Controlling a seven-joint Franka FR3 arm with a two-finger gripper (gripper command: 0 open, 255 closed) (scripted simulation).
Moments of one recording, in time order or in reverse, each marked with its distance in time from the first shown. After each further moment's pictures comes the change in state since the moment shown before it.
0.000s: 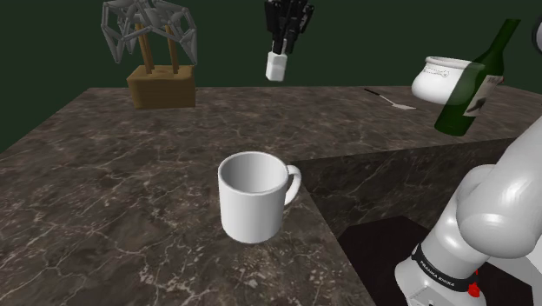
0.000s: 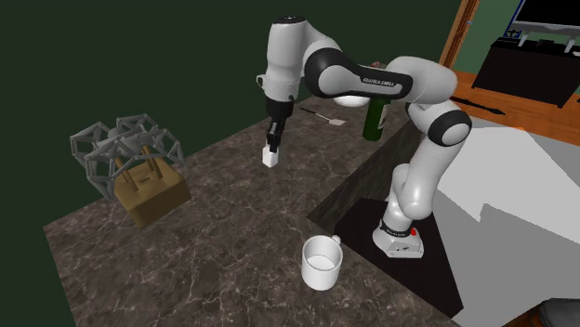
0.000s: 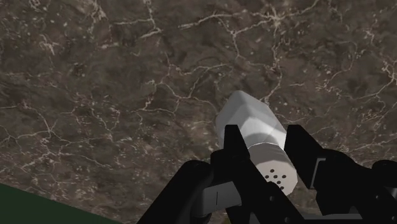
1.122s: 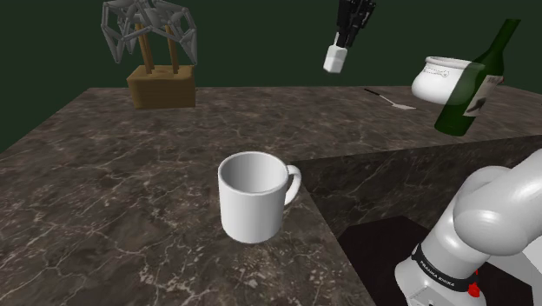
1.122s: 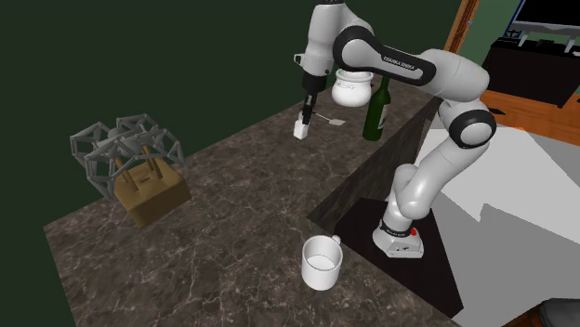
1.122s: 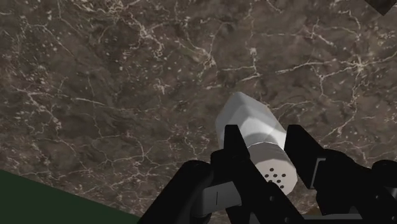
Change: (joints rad) arm -0.094 -0.266 -0.217 -0.213 0.017 -0.047 -0.308
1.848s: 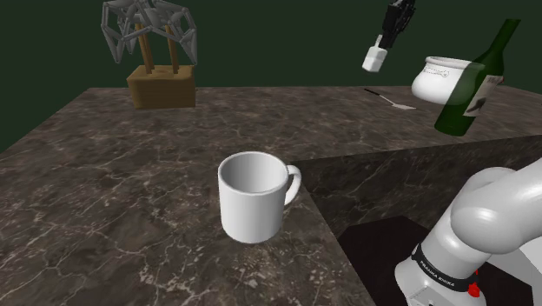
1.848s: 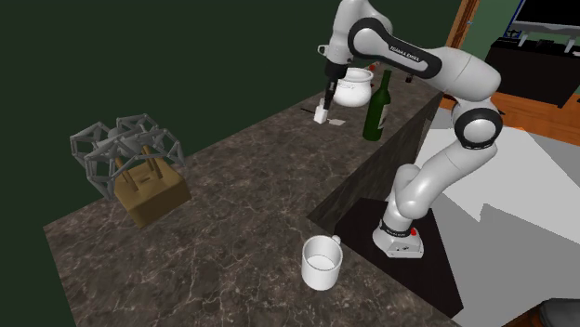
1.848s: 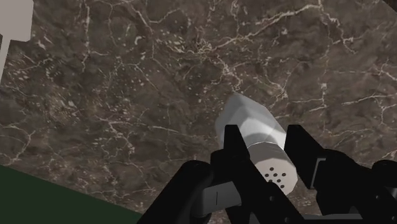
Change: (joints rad) arm -0.061 -0.103 -0.199 -0.070 -0.062 -0.027 -0.257
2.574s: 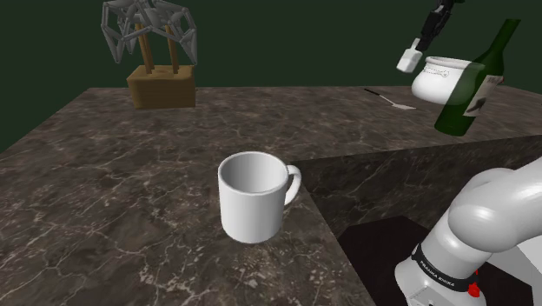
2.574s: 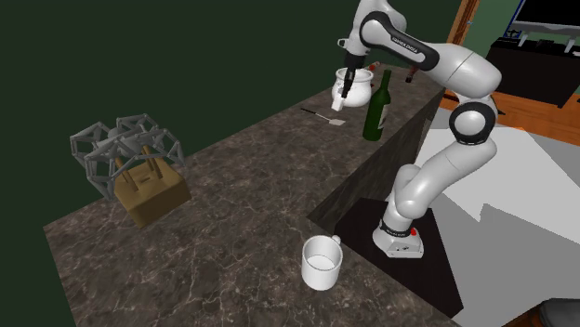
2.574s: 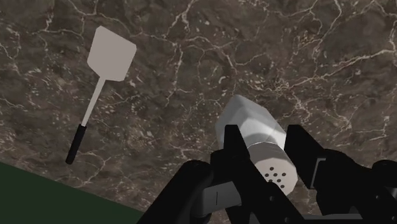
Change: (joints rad) arm -0.050 0.012 -0.231 0.049 -0.071 -0.017 -0.284
